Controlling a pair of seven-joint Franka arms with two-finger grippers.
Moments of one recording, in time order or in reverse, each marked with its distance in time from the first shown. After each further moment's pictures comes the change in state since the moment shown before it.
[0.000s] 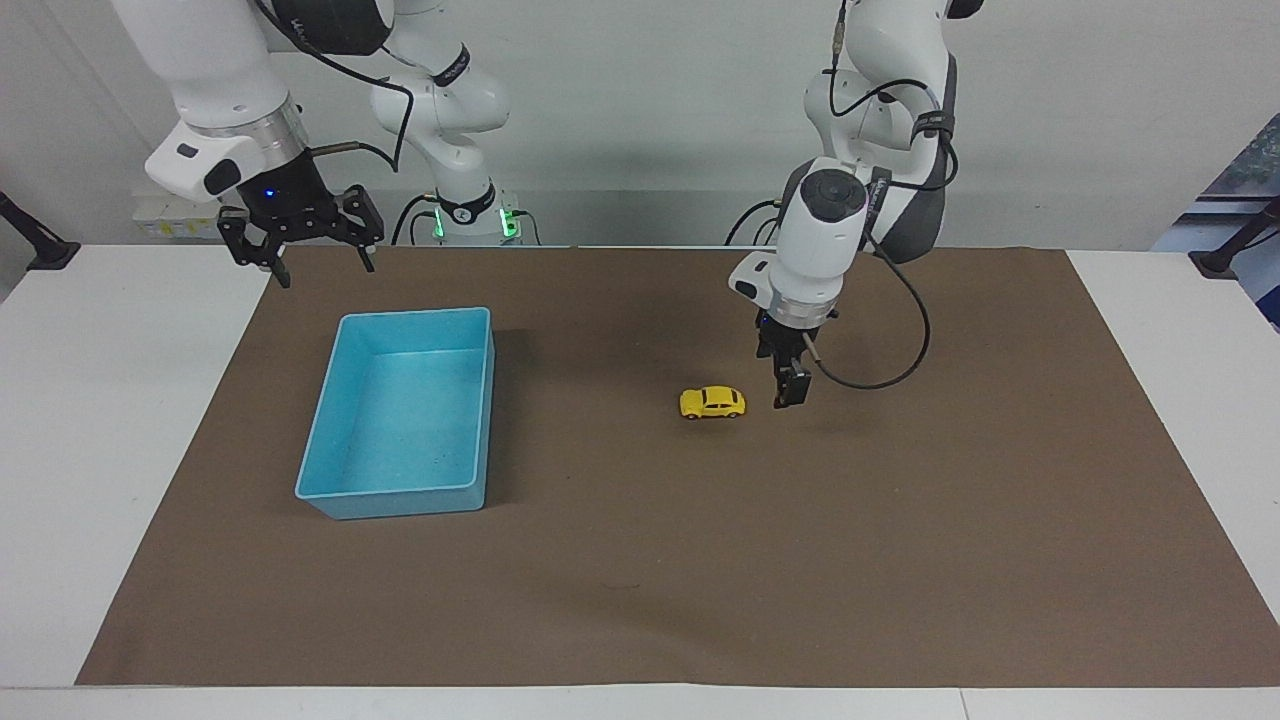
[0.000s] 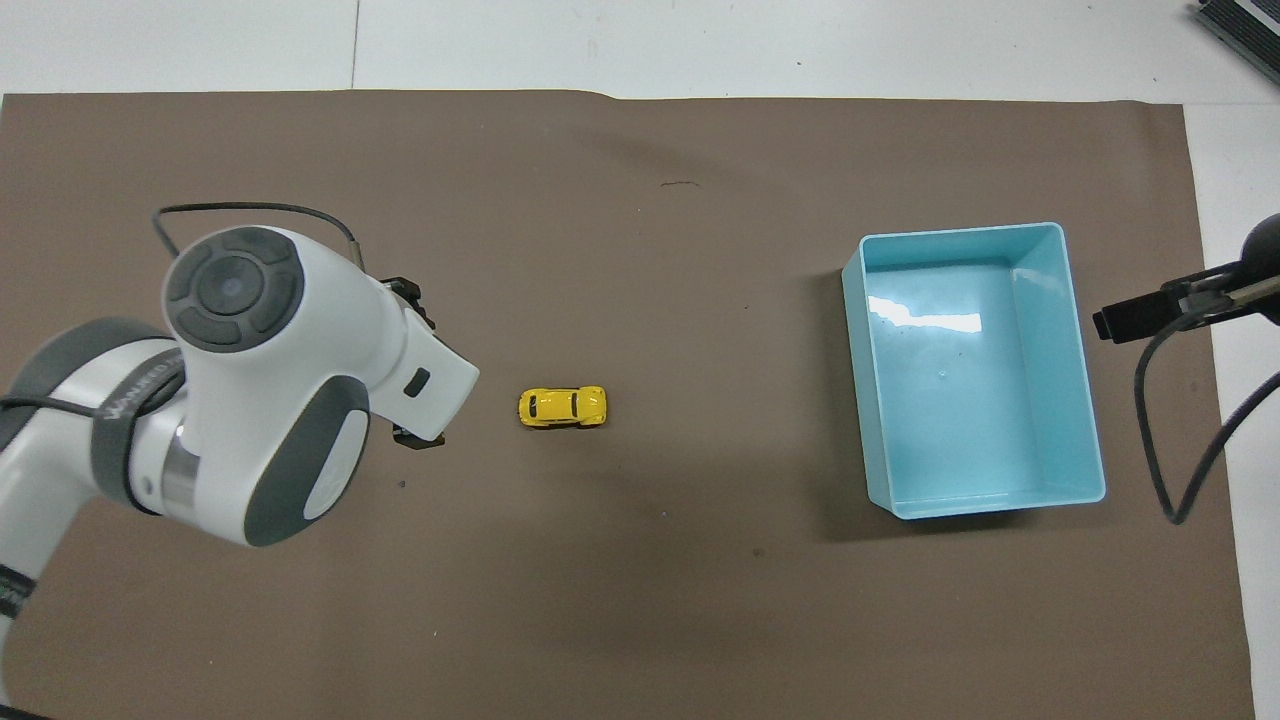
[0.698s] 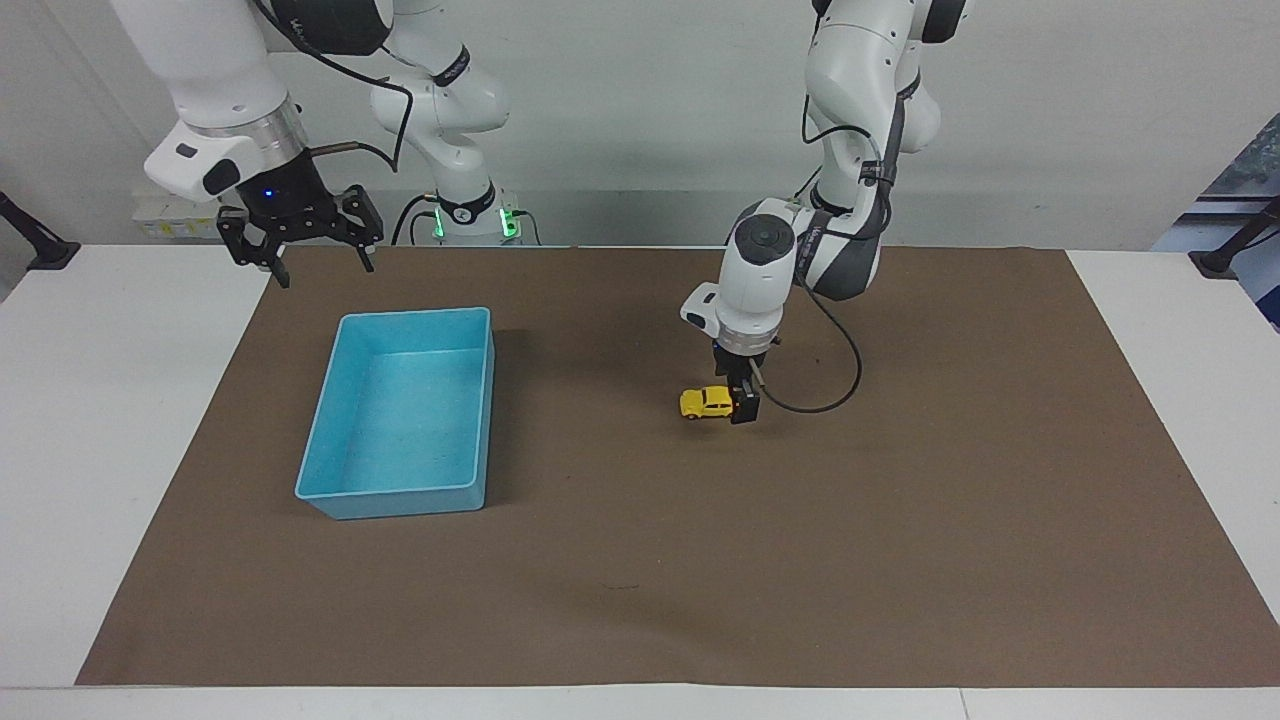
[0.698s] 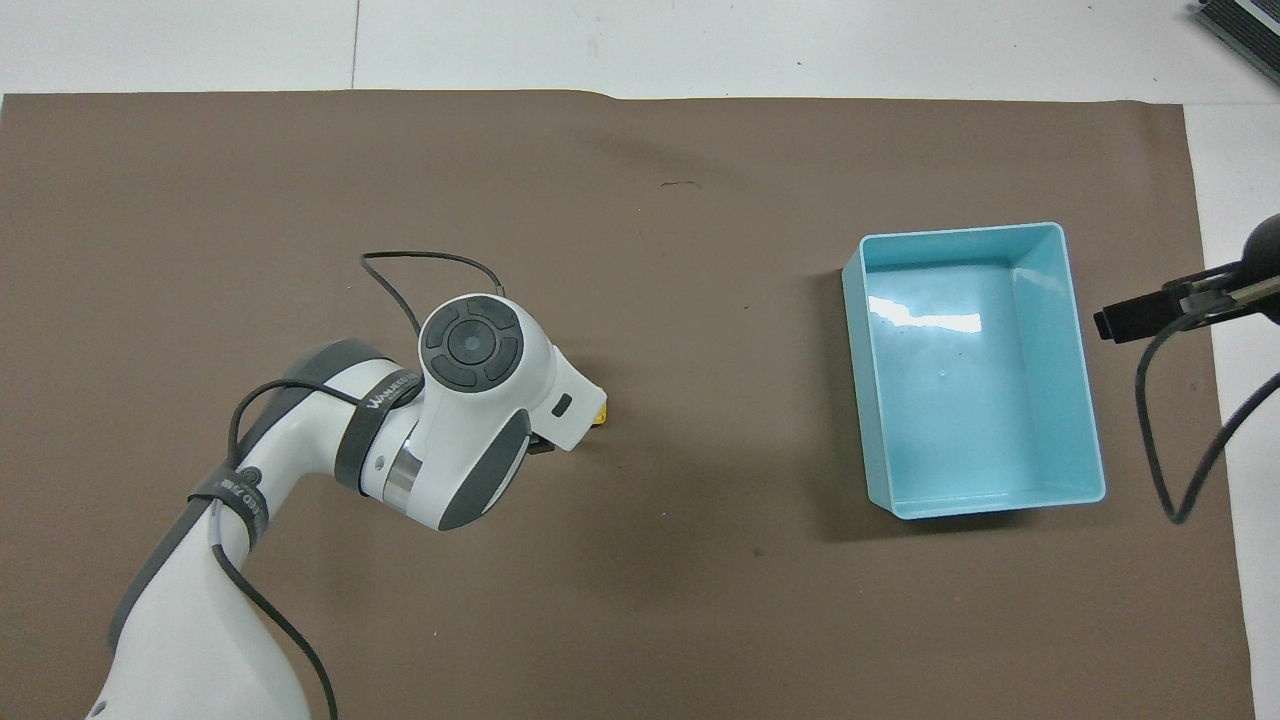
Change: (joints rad) left arm -0.087 0.118 -0.003 -0.010 -0.002 0.103 -0.121; right arm -0.001 0.000 -0.001 0.000 0.000 0.000 0.000
